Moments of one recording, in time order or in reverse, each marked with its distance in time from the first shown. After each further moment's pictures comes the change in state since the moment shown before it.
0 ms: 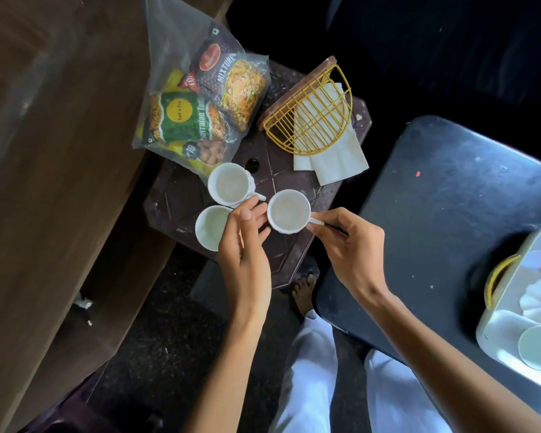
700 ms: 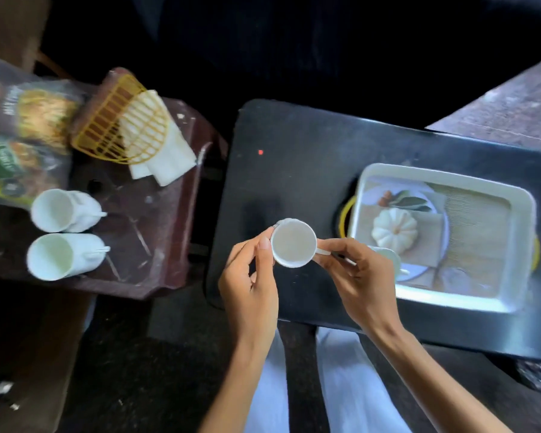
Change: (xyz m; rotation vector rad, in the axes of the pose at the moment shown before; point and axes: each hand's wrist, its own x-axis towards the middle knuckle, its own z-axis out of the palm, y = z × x) left_hand -0.159 -0.051 0.127 0.224 -0.319 0.024; right_hand -0.117 0.053 -0.206 0.021 0.257 0.087
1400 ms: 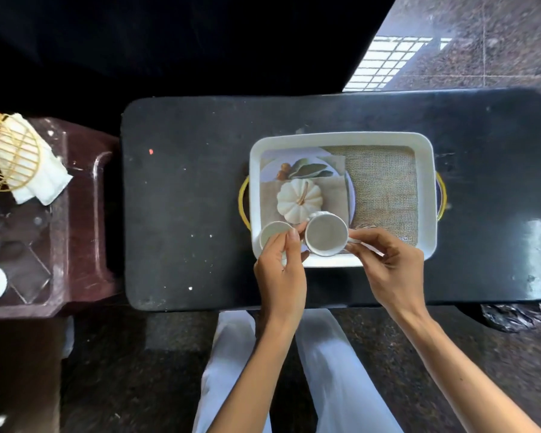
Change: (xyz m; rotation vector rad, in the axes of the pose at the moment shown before) left_hand -0.095 -0.063 0.180 0.096 -0.281 -0.056; right_hand -0.040 0.115 -0.195 -0.025 0.247 0.074
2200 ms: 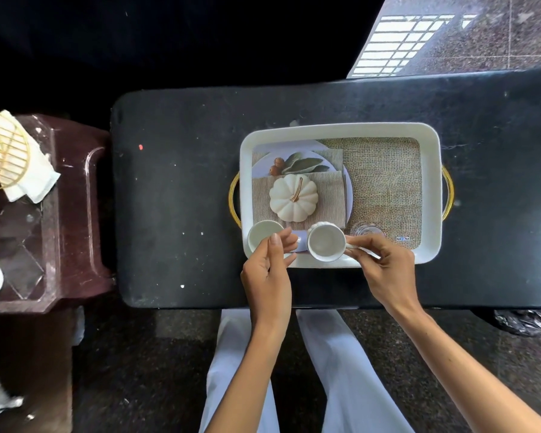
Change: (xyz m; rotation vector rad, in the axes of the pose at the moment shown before) left_hand 0.001 -0.015 0.011 -0.007 0.138 -0.045; right_hand 0.011 0.060 -0.006 -0.013 -0.090 0.065
